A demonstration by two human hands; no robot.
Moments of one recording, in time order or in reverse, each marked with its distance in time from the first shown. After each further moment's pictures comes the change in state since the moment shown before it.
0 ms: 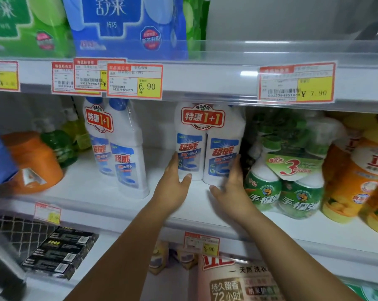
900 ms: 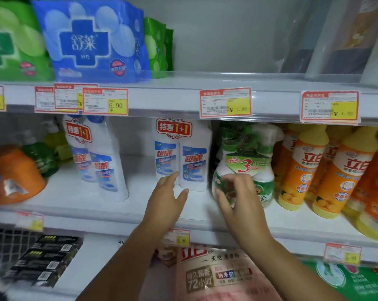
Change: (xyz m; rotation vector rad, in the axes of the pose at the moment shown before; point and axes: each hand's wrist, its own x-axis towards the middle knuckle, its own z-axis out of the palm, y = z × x) left_hand -0.057 0.048 0.022 0.155 0.029 0.026; right_hand -0.085 -0.033 -0.086 -0.239 0.280 -0.204
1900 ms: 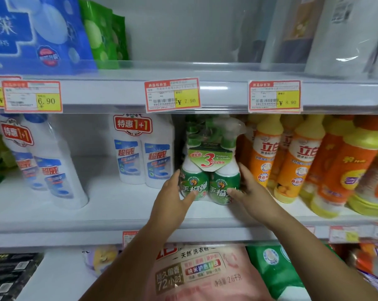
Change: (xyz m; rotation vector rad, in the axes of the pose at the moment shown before) left_hand 0.000 0.040 0.078 -0.172 -0.154 0.080; right_hand 0.017 0.094 -0.067 0.219 -0.267 0.382
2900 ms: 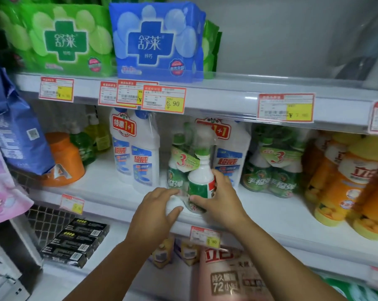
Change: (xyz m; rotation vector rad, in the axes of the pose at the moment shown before) left_hand -0.068 -0.073 -0.152 0.424 0.240 0.070; right_hand 0.012 -0.103 0.177 -0.068 -0.126 -0.185
